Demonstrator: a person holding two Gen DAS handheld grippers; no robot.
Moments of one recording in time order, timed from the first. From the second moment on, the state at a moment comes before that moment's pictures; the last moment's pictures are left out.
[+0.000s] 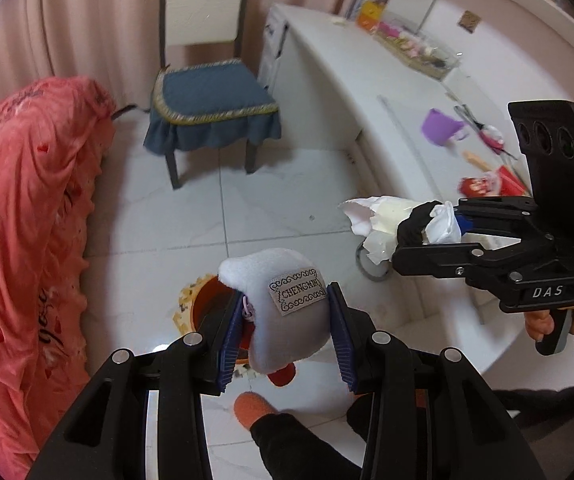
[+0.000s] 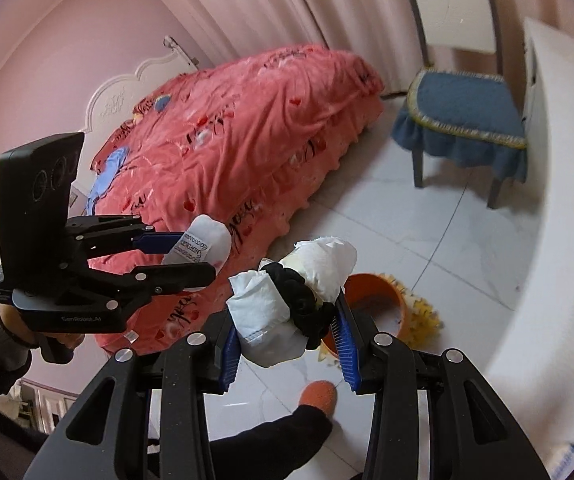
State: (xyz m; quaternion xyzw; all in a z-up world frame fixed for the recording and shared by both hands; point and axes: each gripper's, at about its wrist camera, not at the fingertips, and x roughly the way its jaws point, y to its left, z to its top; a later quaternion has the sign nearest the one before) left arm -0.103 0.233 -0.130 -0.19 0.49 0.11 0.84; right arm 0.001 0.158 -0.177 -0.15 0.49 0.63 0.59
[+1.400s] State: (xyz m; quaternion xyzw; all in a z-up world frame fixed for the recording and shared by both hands) left arm -0.080 0.296 -0.291 -0.23 0.55 0.07 0.80; right arm 0.018 0.253 -0.371 -0.17 0.60 0.55 0.56
